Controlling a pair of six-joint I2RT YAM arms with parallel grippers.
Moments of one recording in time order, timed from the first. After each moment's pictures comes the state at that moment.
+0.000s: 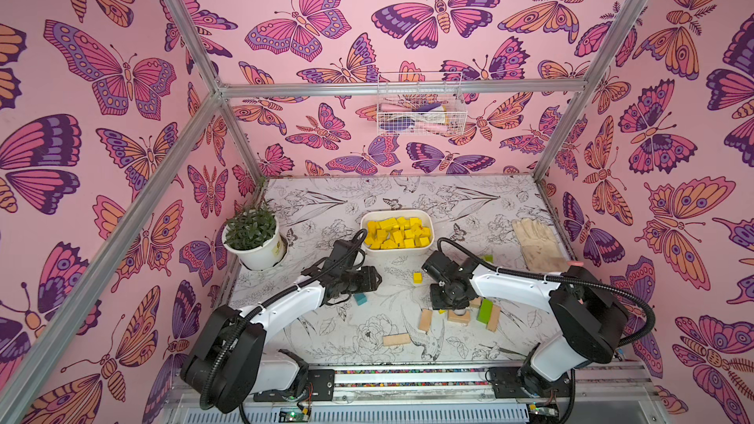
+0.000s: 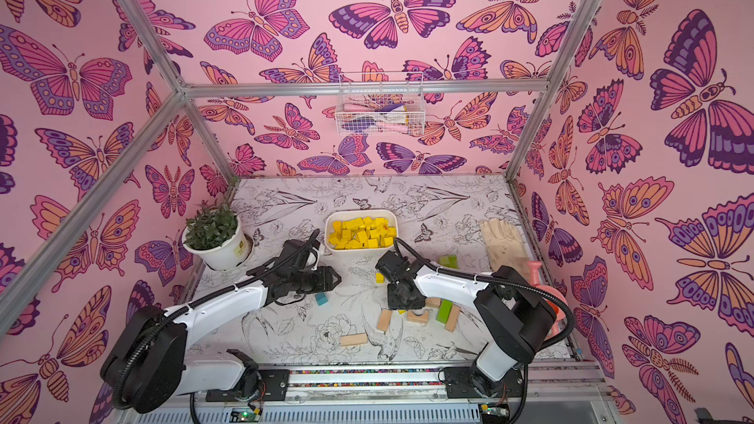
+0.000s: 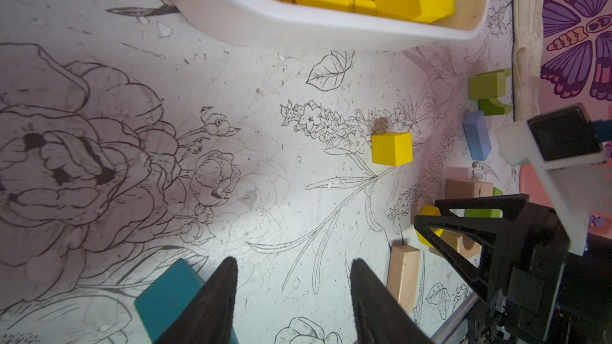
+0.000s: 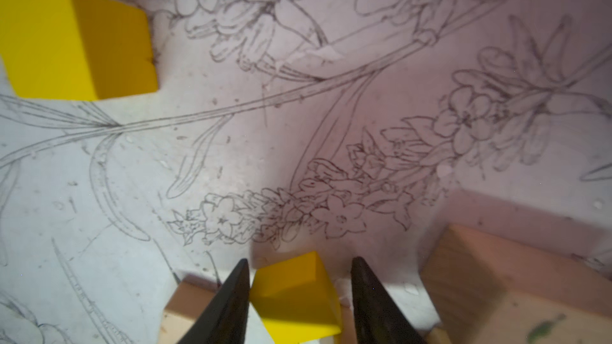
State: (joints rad) left arm -0.50 1.33 0.66 -0.26 0.29 -0.59; right arm 0.81 1.60 0.88 -0.67 0.07 0.78
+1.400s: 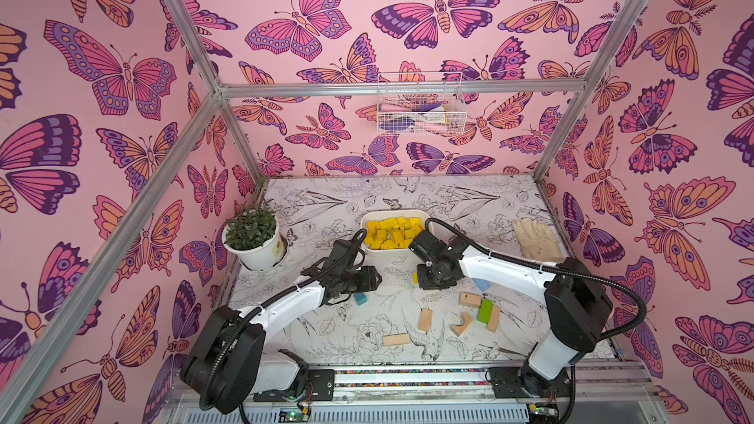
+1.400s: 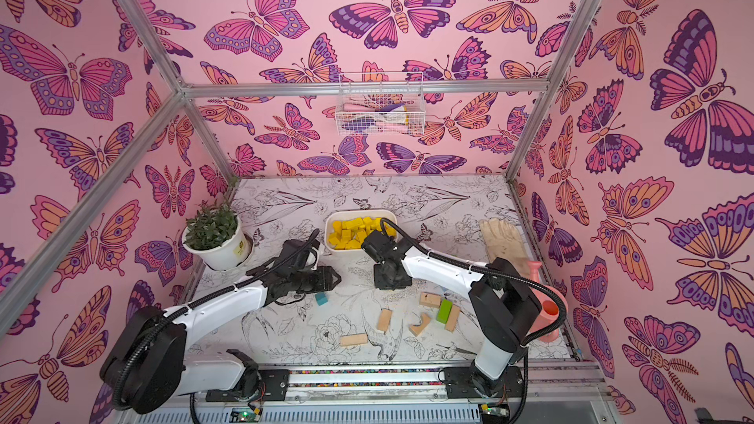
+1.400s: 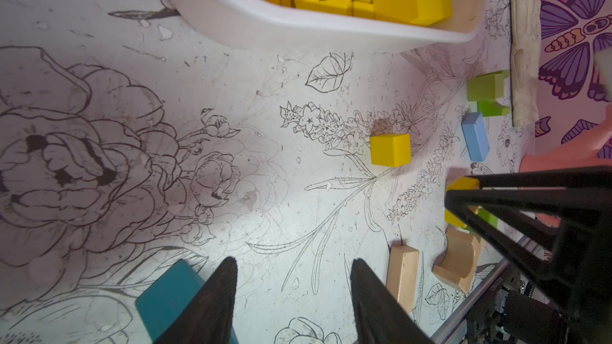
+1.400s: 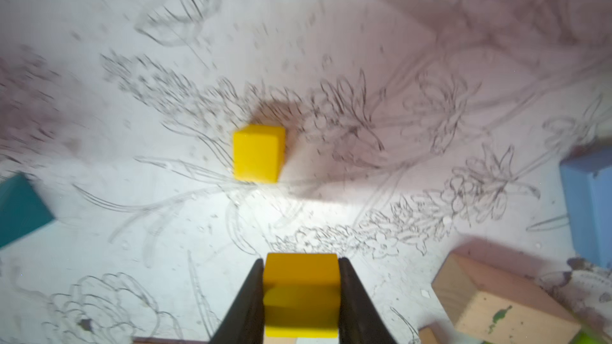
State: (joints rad) left arm -0.50 1.32 0.66 -0.26 0.29 -0.59; right arm 0.81 1.72 1.24 -0.83 0.09 0.72
